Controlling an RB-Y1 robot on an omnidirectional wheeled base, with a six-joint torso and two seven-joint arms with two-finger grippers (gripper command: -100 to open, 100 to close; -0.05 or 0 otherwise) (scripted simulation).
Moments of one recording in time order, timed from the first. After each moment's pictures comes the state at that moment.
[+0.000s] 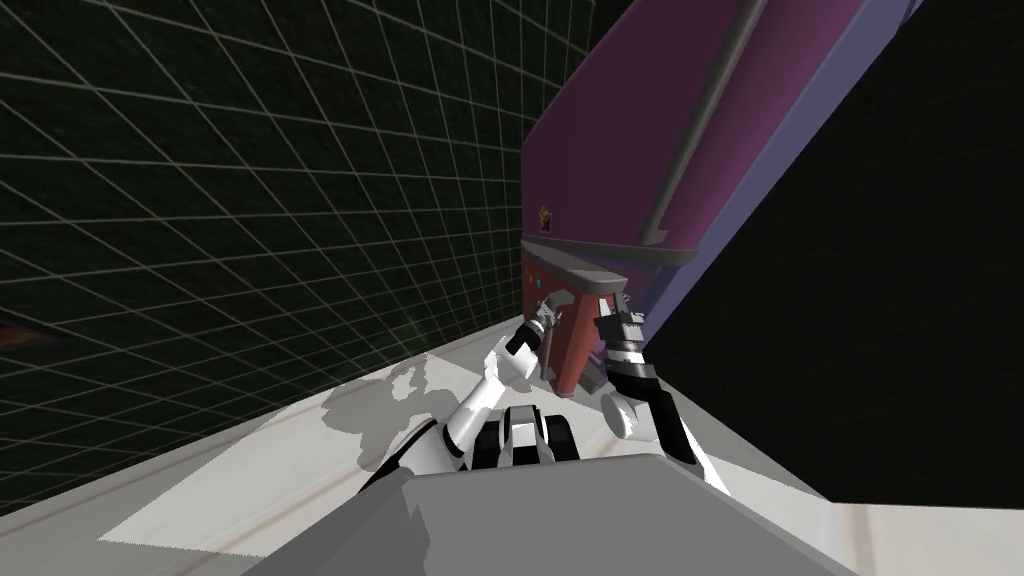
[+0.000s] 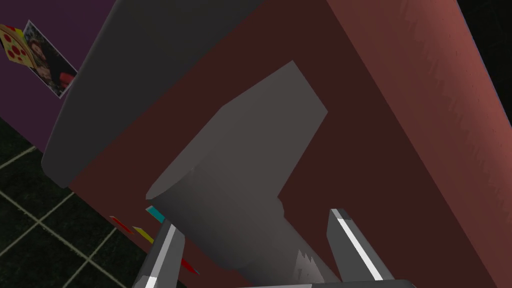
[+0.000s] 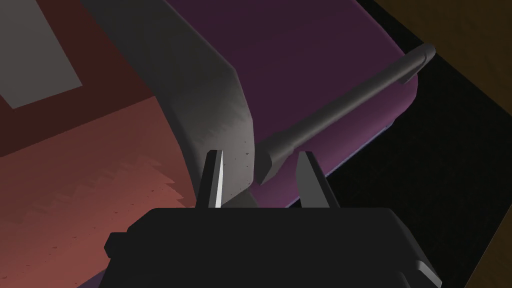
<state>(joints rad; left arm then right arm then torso) -0.43 -0.03 -0.61 -1.48 0.15 0.16 1.00 0.46 0.01 0.02 -2.23 -0.11 -0.42 -0.08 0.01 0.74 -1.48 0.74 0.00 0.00</state>
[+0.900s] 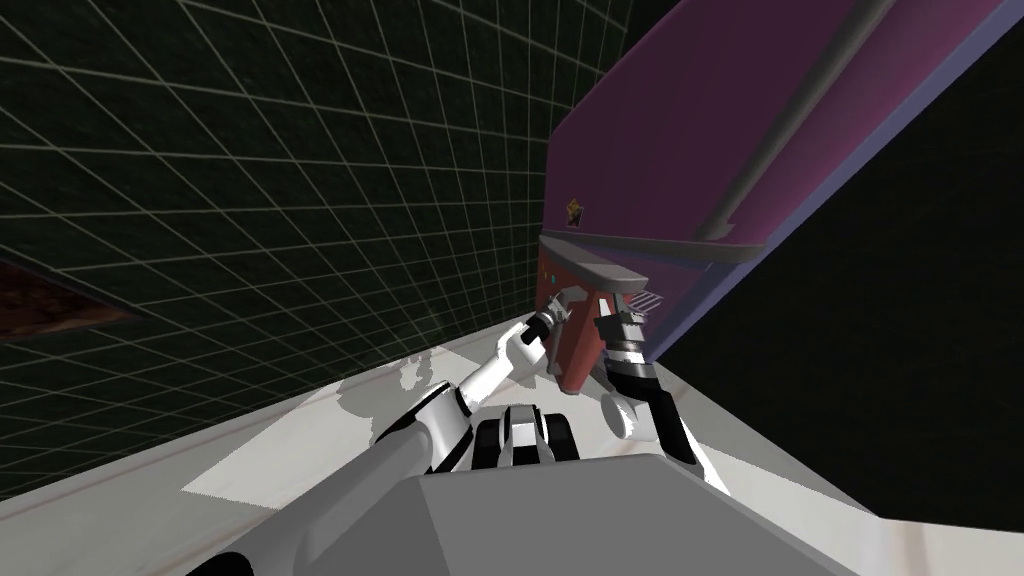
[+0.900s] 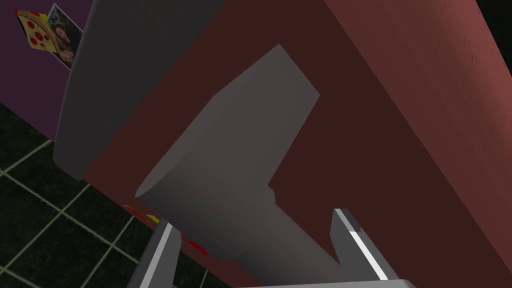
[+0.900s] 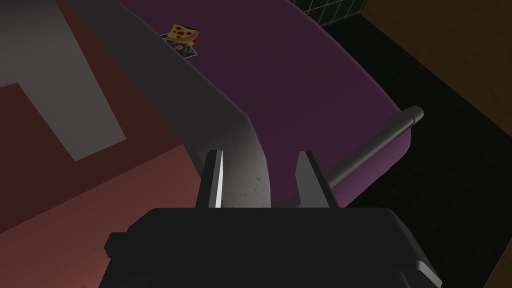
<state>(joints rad) -0.69 -0.02 -0.71 -1.23 0.02 0.09 1.25 0.46 0.01 0.02 -2.23 -0.11 -0.42 -0.08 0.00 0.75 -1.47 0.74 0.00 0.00</state>
